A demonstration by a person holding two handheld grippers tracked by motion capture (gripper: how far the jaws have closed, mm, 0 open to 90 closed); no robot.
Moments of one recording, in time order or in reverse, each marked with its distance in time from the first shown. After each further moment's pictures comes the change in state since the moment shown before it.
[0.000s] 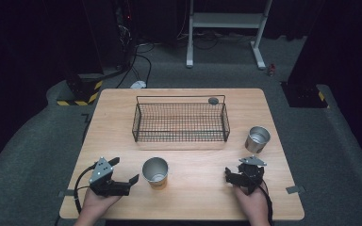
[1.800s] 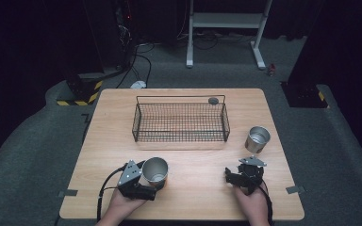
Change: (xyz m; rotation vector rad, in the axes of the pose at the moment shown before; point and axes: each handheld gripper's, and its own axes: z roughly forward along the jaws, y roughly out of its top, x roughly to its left) left arm -0.053 0.005 0.052 -0.015 -0.139 0.027; right arm 0.000 -0.001 -0.001 -0.006 0.004 -0.009
